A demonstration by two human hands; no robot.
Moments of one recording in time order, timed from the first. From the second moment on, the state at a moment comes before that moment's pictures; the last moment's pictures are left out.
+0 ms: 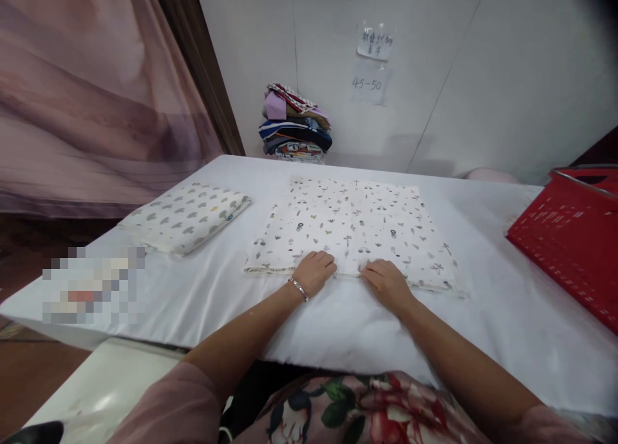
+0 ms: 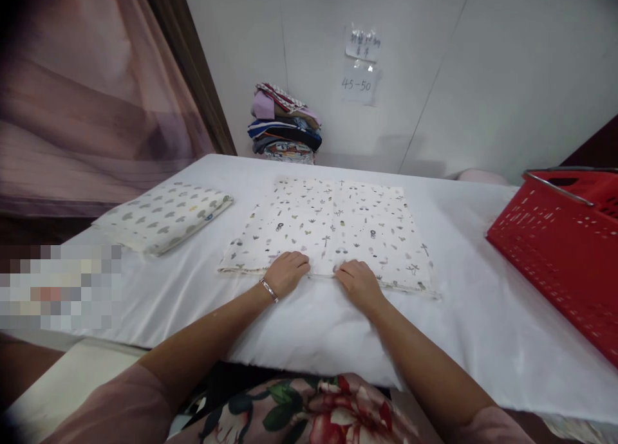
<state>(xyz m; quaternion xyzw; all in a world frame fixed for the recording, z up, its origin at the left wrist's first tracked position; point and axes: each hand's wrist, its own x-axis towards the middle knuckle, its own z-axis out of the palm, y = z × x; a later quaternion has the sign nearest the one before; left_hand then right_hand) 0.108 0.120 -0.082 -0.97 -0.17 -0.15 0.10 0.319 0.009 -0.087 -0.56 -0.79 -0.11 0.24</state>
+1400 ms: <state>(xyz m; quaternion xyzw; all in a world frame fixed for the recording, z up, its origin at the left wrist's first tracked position) 0.095 0.088 -0.080 -0.95 -0.29 -0.15 -0.01 0.289 0.009 -0.087 -0.53 -0.82 -0.17 0.15</state>
